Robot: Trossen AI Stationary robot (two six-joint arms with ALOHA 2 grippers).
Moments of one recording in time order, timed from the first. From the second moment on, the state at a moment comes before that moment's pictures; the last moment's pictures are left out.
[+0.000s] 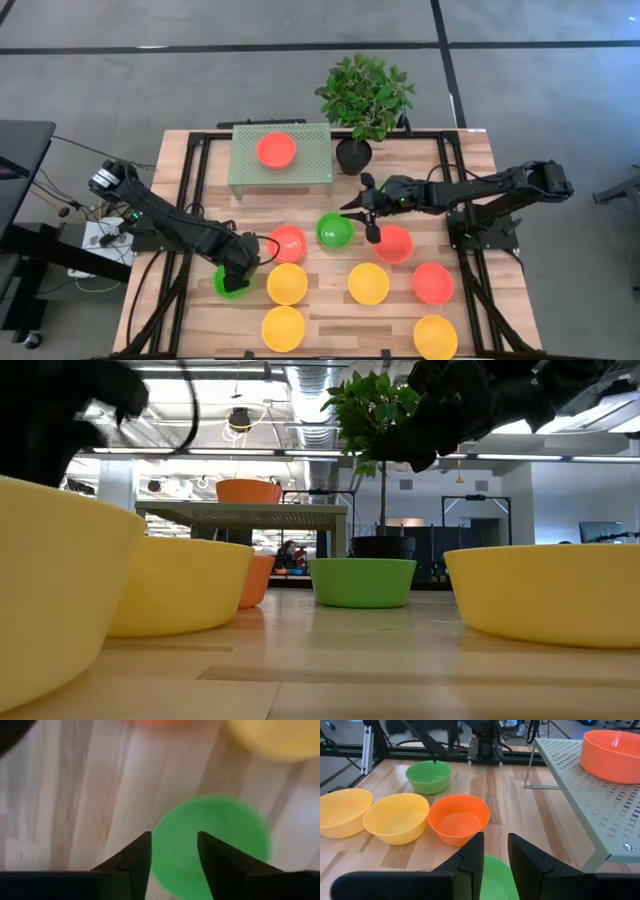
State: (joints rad) left arm -0.53 1.39 0.96 -1.08 -0.09 -0.75; right arm -0.03 1.29 0.63 0.32 -0.05 -0.05
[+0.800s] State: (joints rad) left arm -0.52 1.39 0.78 -0.98 -0.07 -0.74; right arm -0.03 1.29 0.63 0.32 -0.05 -0.05
